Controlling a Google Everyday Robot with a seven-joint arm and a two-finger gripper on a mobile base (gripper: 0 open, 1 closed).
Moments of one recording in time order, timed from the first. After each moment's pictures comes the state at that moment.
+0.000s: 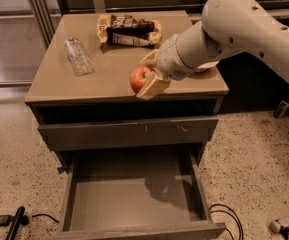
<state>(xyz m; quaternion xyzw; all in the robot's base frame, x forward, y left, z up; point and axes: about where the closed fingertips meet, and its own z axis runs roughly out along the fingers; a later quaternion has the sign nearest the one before) 0.606 -0.006 0.871 -0.69 0.61 0.10 0.38</state>
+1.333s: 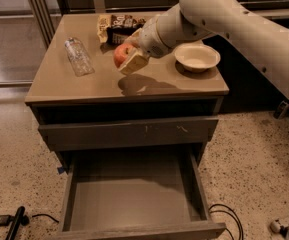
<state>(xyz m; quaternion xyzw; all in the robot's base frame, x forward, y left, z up) 0.682 0.034 0.894 -0.64 0.64 0.12 0.42</state>
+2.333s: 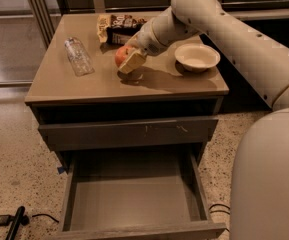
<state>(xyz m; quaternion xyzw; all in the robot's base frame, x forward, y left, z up) 0.735 0.039 0.861 -0.63 0.66 0.15 0.39</state>
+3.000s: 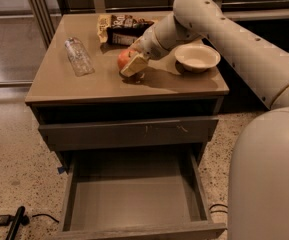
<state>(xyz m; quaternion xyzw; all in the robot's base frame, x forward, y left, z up) 0.738 0.028 0.840 -0.62 0.67 0.16 0.37</state>
